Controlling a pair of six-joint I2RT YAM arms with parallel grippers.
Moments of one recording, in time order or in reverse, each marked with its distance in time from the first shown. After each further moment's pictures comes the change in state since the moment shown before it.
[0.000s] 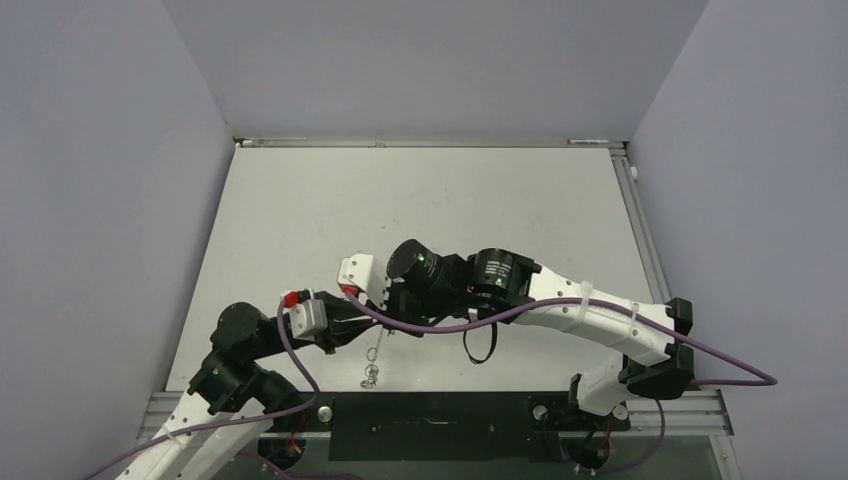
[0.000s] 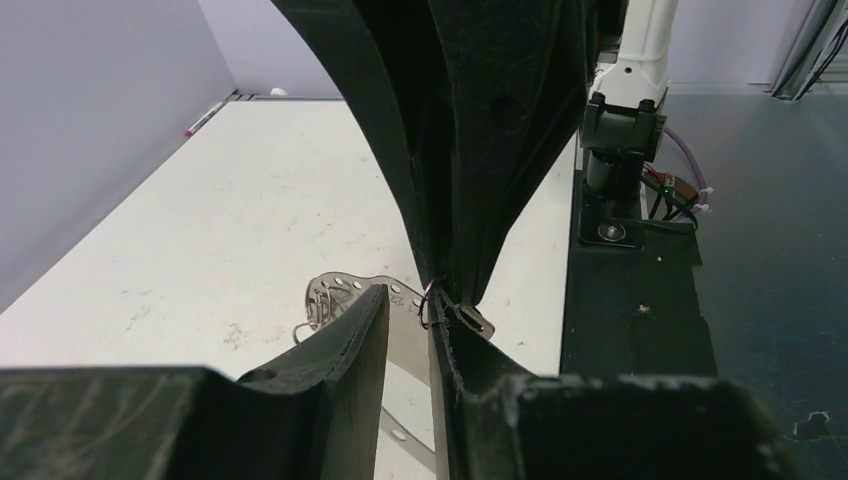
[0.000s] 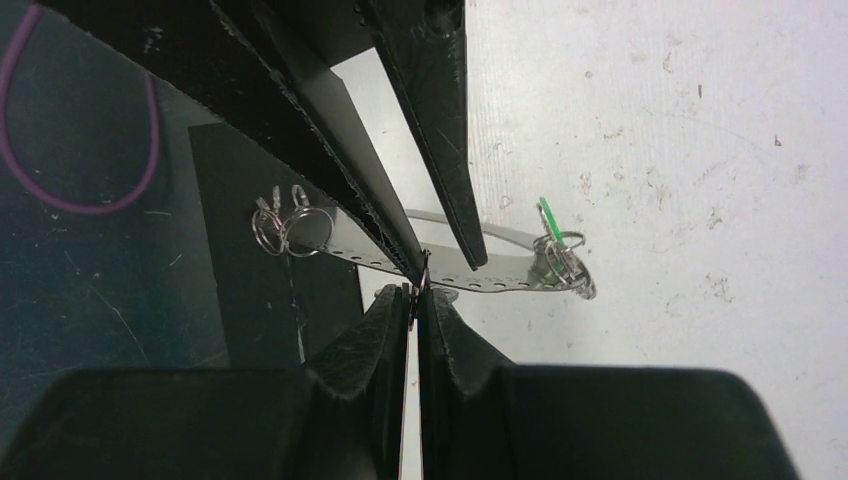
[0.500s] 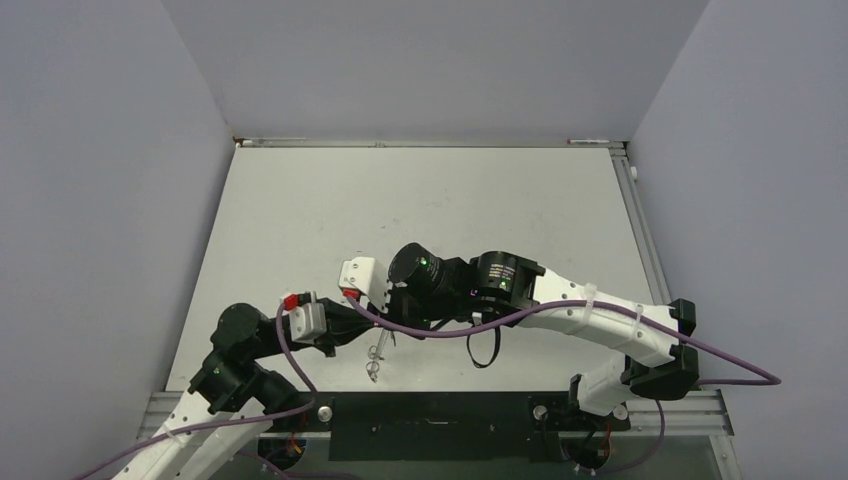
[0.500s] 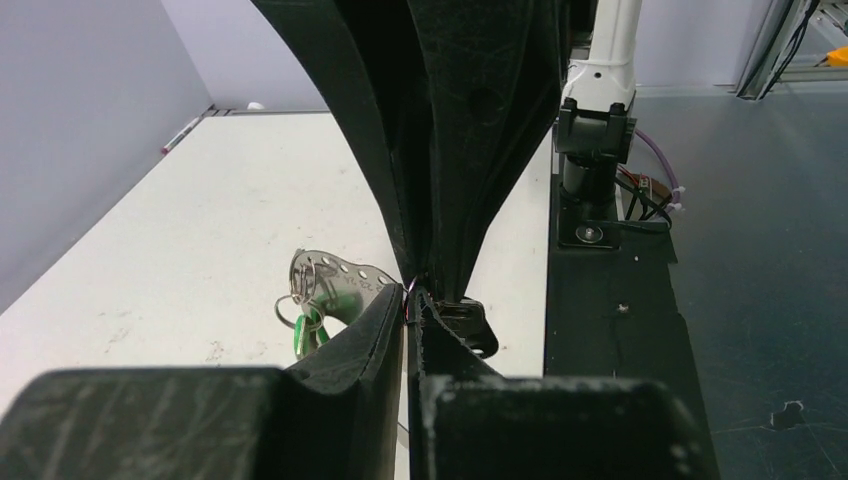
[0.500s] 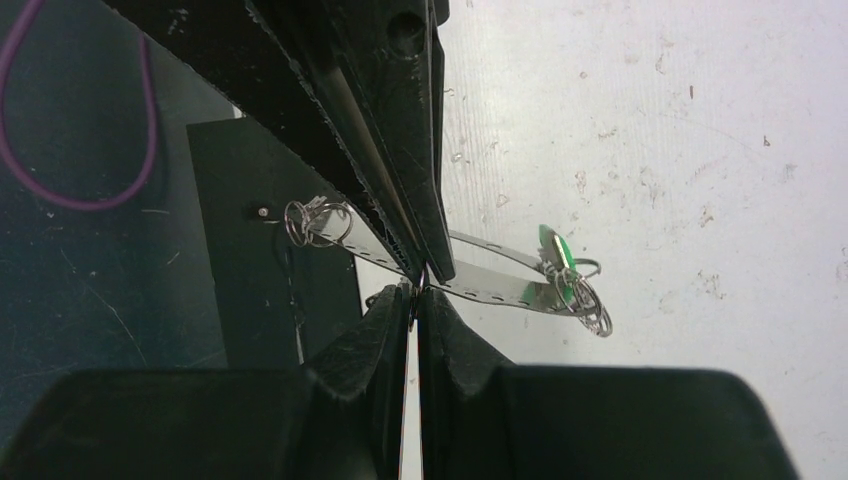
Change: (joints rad) left arm -0.023 0.010 -0.003 0.024 0.039 -0.010; right arm 0.025 -0.017 0.000 -0.005 0.029 0.000
